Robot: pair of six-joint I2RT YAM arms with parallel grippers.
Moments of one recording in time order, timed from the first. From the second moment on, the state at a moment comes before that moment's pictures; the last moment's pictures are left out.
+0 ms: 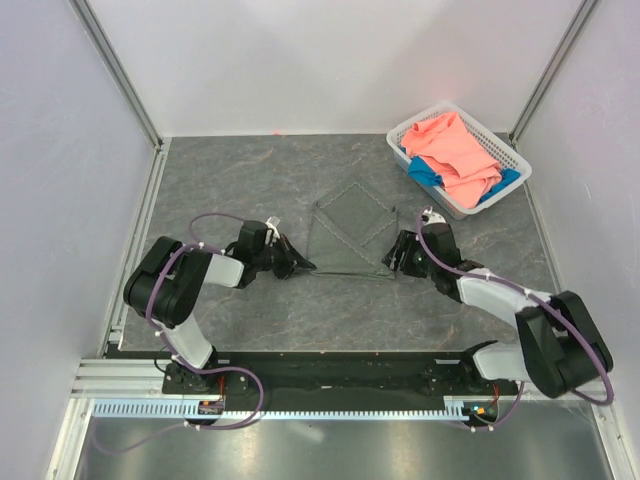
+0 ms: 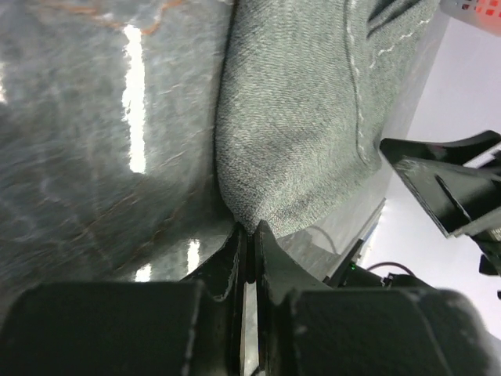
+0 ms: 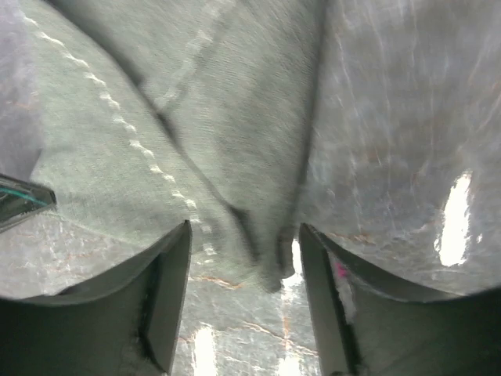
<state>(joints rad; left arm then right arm) -0.38 1.73 0.56 0.47 0.54 -0.98 0.37 1.32 0.50 0.11 -0.10 0.63</state>
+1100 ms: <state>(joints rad) -0.25 1.73 0.68 0.12 0.77 -0.92 1.19 1.70 0.76 0.39 0.56 -0.14</state>
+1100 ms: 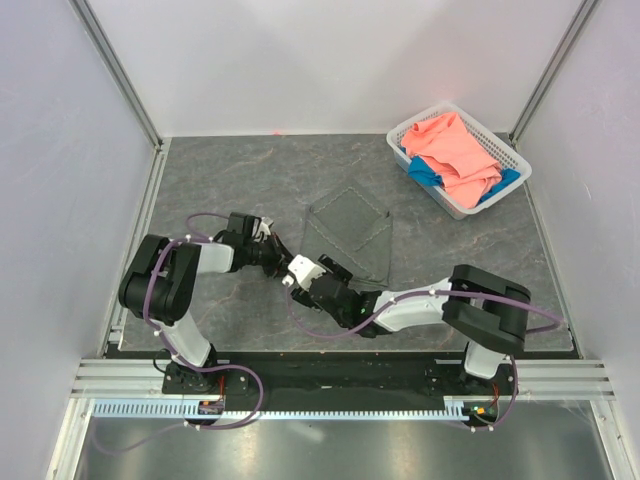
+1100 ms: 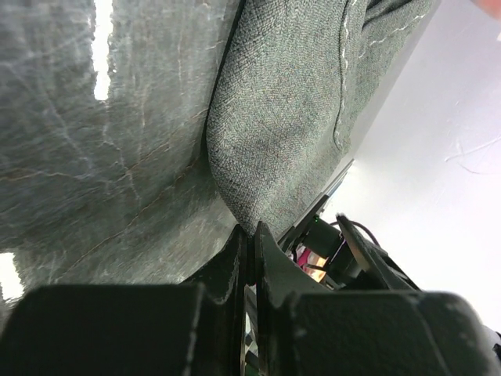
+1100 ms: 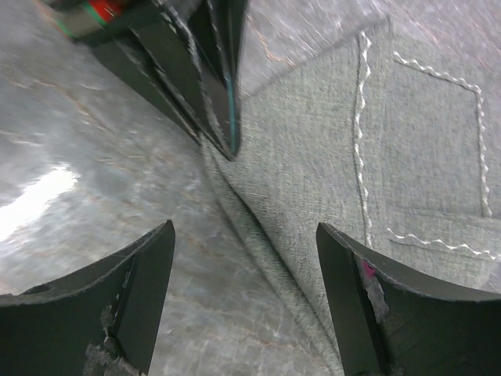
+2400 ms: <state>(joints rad) -0.21 1.72 0.72 -0.02 0.80 -0.79 1.12 1.81 0.78 0.38 0.58 -0.23</state>
